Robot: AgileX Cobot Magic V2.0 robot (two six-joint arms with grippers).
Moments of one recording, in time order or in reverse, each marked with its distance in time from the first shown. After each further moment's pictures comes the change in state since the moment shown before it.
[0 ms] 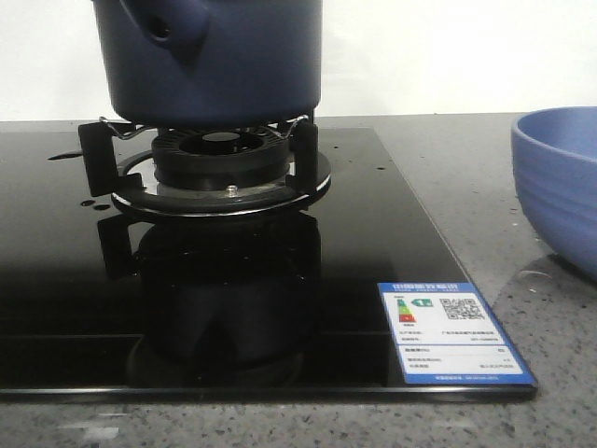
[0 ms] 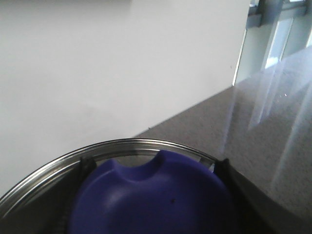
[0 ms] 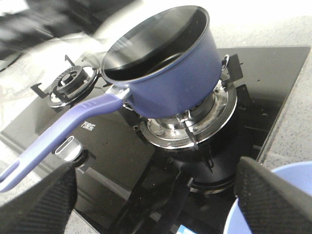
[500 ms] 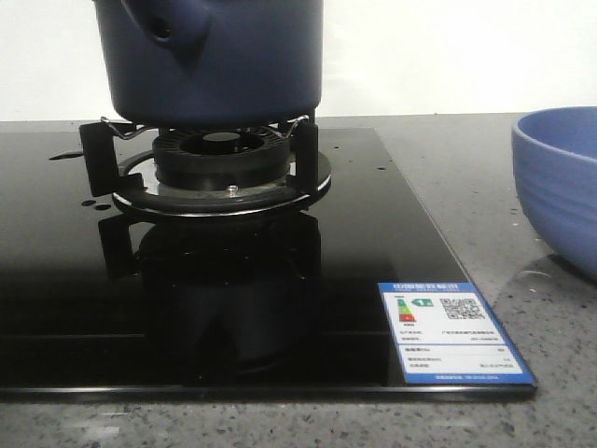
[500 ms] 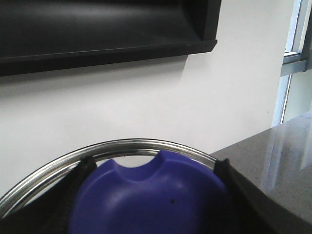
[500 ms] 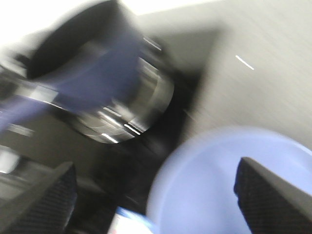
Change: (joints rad) left arm 0.152 -0.413 0.147 0.307 -0.038 -0.327; right arm -0.015 0.088 -0.142 -0.424 0.018 0.400
